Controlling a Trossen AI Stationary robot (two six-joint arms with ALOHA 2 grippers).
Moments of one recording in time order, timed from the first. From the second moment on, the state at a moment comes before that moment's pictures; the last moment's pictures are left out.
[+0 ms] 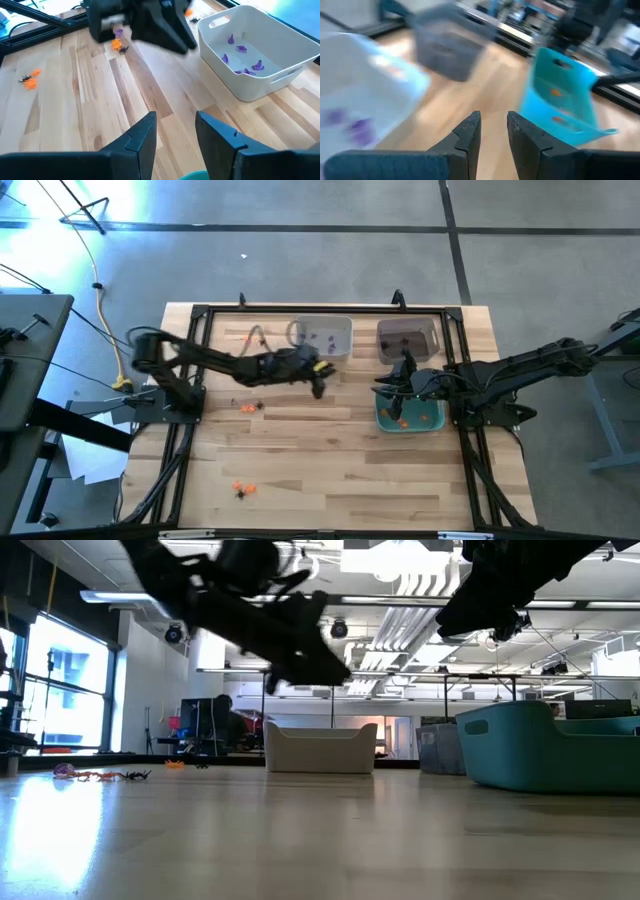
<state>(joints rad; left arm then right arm) 0.11 1.71 0.83 0.52 -0.18 -0.38 0.19 0.99 0.67 -0.27 0.40 0.45</state>
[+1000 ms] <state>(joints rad) 0.51 1.20 0.40 0.13 -0.46 -0.57 0.19 0.99 0.67 -0.27 0.40 0.45</state>
